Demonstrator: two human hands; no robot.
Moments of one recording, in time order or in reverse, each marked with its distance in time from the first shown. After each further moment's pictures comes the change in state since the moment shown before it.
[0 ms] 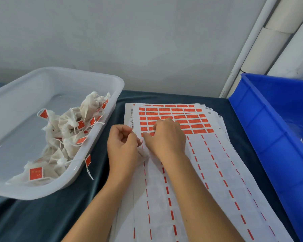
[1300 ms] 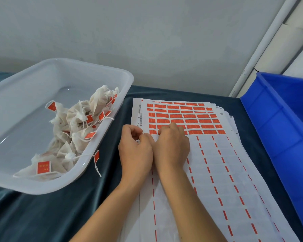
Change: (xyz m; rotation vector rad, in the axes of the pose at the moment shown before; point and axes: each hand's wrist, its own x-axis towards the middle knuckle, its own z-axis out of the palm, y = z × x) left_hand -0.004 -0.012 0.008 0.175 0.057 -0.016; right_hand -0.024 -0.008 0.027 0.018 0.149 0.044
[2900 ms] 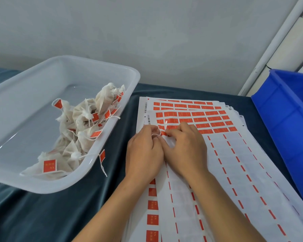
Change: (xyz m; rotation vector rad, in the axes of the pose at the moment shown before) left_hand 0.006 -0.009 -0.004 0.443 -0.257 0.144; right_hand 0.004 0.040 -0.002 0.063 0.021 -0.235
